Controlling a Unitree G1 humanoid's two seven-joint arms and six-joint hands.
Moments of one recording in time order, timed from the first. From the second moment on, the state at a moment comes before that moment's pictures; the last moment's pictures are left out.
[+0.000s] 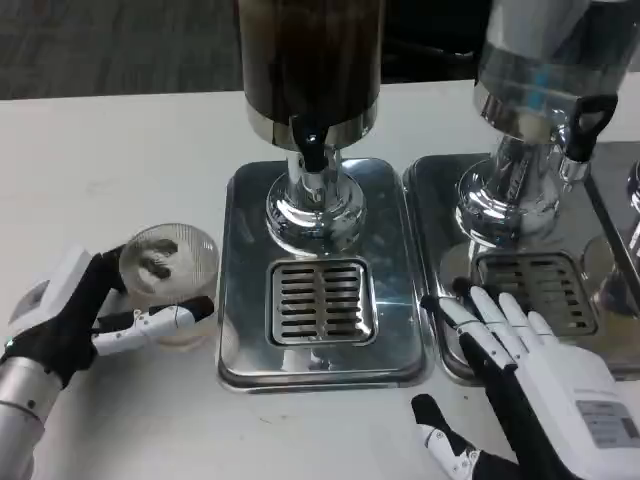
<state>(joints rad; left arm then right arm) -0.40 0.55 -0.20 1.19 0.44 -0.80 0.27 0.63 -0.24 0.24 -0.57 -0.93 -0.11 -0.07</state>
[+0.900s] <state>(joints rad) -0.29 0.54 -0.13 1.06 0.40 -0.92 0.38 0.63 -0.23 0.24 -0.56 -0.91 -0.11 -0.08</state>
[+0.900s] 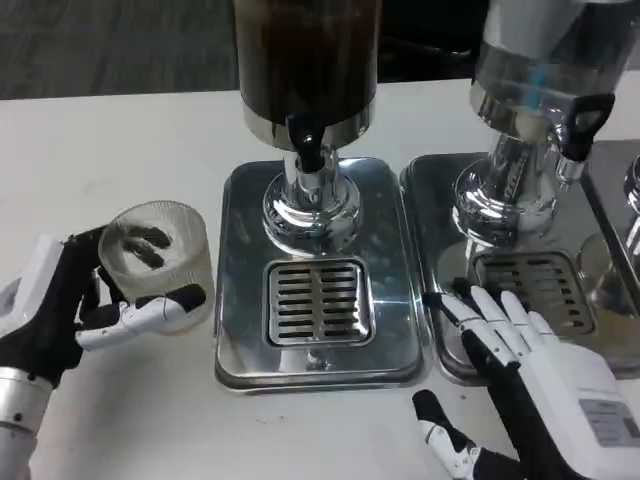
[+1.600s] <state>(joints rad) -0.41 0.44 -0.24 1.07 0.49 -0.84 0.32 0.67 -0.19 0.25 -0.59 -0.92 -0.11 -0.13</state>
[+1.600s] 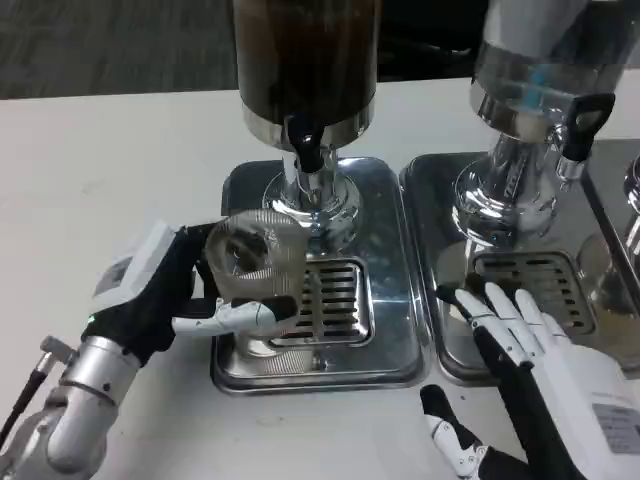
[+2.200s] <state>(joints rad) -0.48 0.41 -0.30 1.09 0.56 -0.79 0.35 0.68 -0.17 0.25 -0.60 -0.94 -0.11 -0.13</state>
